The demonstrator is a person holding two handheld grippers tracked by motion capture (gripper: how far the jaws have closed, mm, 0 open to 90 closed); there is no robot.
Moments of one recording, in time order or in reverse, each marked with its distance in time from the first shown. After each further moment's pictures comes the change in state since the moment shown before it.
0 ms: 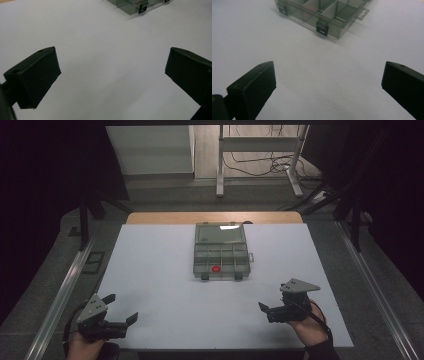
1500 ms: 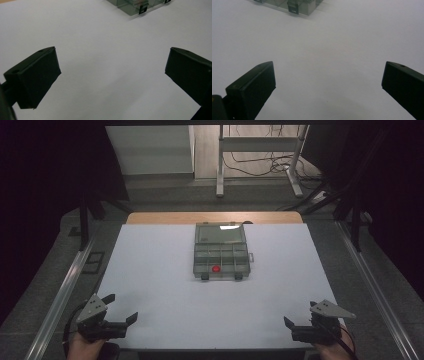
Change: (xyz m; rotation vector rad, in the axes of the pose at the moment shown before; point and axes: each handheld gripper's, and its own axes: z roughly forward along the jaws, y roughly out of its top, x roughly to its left) left arm 0.000 0.000 0.000 -0.004 0.002 -0.006; right arm -0.010 -0.059 -0.055 -0.026 -0.155 0.100
